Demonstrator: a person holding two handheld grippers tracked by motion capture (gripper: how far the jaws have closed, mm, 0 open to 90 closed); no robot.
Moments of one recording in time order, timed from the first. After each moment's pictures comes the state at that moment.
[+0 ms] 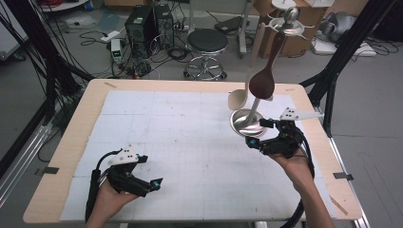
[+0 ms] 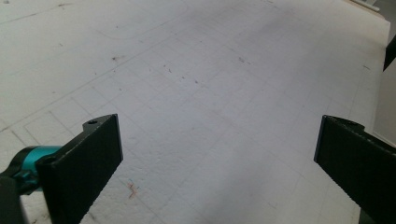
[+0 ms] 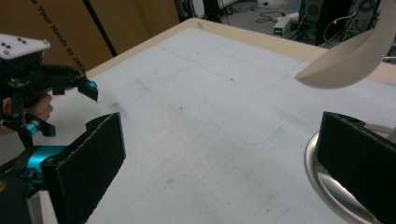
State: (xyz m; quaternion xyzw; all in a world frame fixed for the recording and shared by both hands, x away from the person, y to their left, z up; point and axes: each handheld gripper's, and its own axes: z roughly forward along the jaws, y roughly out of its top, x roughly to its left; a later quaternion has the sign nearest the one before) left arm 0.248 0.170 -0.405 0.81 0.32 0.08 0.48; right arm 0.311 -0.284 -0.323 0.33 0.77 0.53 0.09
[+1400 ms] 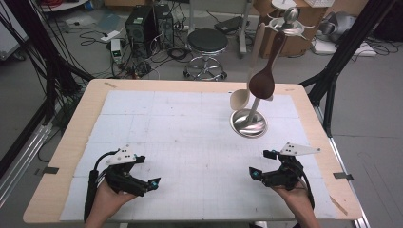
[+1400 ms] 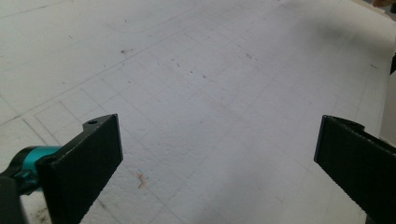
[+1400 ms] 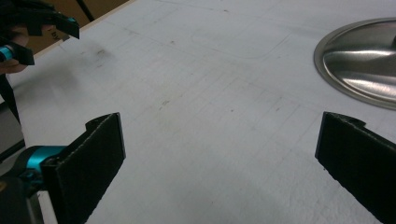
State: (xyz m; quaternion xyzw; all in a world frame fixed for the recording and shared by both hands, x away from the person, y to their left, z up) left arm 0.248 0.176 -0.409 0.81 0.33 0.08 0.48; right arm 0.263 -0.307 -0.403 0.38 0.77 0.51 0.08
